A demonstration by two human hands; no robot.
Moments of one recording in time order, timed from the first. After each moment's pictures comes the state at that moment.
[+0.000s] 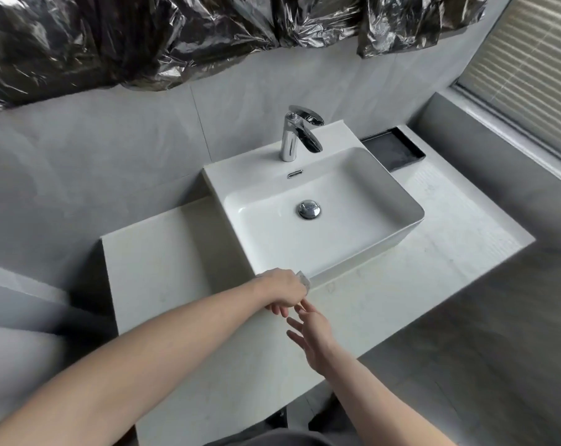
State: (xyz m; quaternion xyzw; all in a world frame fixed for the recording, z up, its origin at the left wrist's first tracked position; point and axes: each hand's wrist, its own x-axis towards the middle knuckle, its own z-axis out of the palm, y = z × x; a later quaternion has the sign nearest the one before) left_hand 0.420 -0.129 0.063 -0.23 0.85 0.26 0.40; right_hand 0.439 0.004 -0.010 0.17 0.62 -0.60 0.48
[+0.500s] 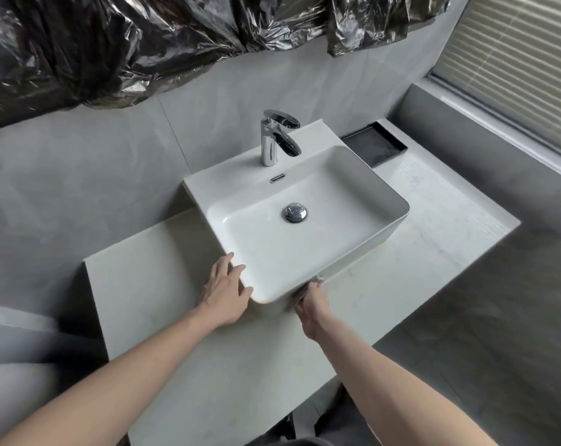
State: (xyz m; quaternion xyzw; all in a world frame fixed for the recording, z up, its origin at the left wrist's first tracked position) left_hand 0.473 -0.202 0.000 -0.28 0.93 0.22 0.14; right_hand 0.376 -0.028 -0.038 0.27 0.59 -0.66 0.37
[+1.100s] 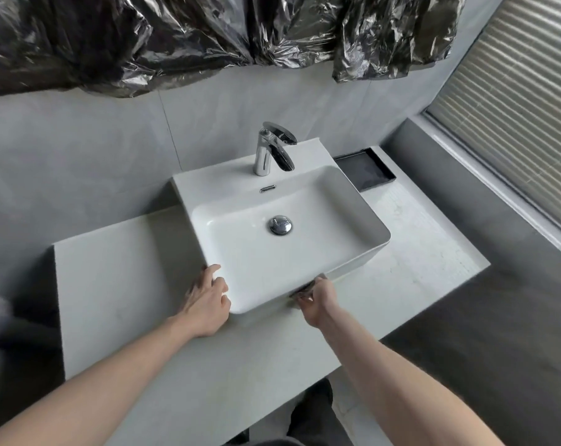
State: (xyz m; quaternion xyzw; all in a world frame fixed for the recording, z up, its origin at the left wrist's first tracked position) left_hand 0.468 -0.184 -0.016 -0.28 0.92 0.24 0.11; right_hand 0.302 0.000 -0.009 0.25 0.64 -0.64 0.33
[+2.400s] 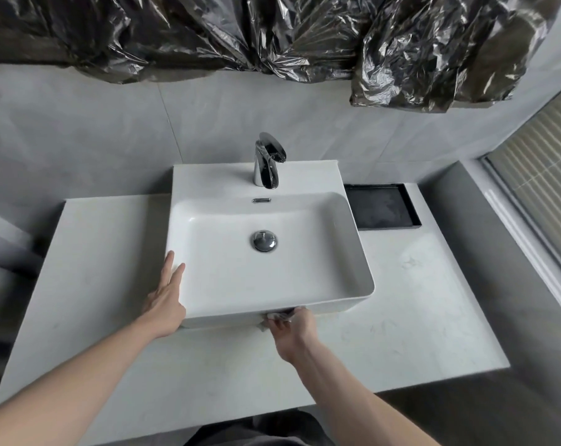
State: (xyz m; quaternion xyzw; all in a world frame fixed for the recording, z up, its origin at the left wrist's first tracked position) left_hand 0.421 -0.122 -0.013 -0.52 0.80 0.29 0.09; right_hand 0.211 0.050 -0.008 0.30 0.53 -0.63 0.48
